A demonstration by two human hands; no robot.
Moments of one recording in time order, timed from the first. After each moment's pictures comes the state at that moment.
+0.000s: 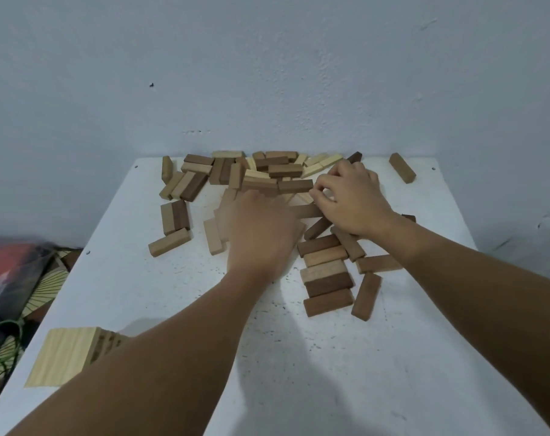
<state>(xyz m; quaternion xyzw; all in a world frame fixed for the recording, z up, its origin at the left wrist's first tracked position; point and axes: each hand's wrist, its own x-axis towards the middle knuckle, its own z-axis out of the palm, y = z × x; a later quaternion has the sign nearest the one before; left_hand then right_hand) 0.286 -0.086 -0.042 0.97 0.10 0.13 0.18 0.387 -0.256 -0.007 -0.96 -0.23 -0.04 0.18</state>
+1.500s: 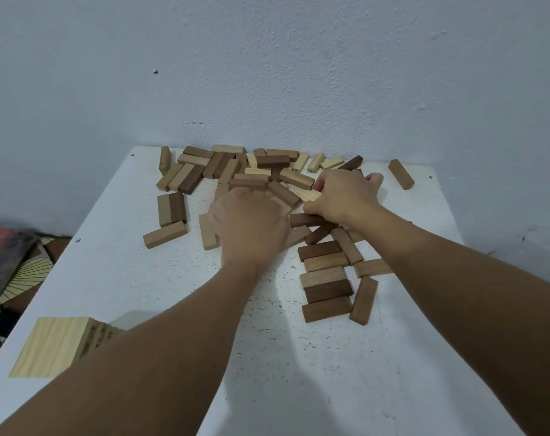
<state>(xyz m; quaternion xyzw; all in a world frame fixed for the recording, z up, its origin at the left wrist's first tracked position) 0.294 -0.074 -0.050 0.94 0.16 0.17 0.25 0.396 -0.224 0.009 -0.99 -0.11 0.03 0.09</state>
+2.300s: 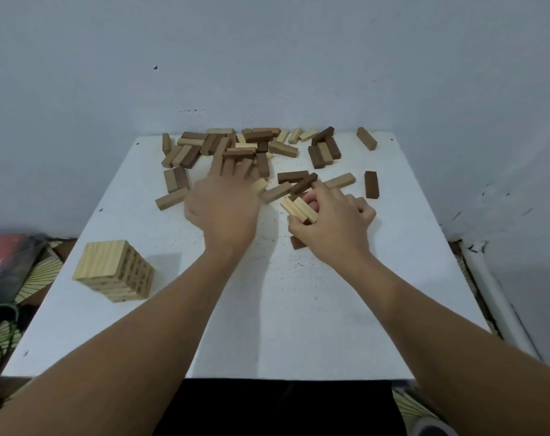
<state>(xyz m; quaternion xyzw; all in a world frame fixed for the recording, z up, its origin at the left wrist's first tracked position) 0.202 -0.083 -0.015 0.90 0.22 0.23 0.29 0.210 -0.259 -0.008 -0.96 -0.07 -0.09 0.27</state>
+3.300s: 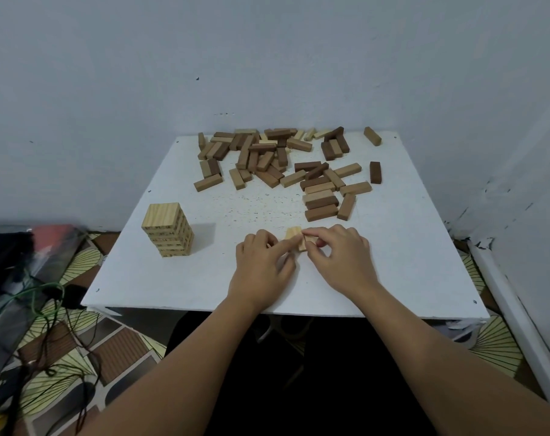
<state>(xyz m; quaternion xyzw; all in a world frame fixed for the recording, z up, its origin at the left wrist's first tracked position) 0.058 -0.100 -0.063 0.95 -0.03 0.20 0.23 0.104 -0.279 -0.048 -0.93 -0.15 -0.06 0.34</state>
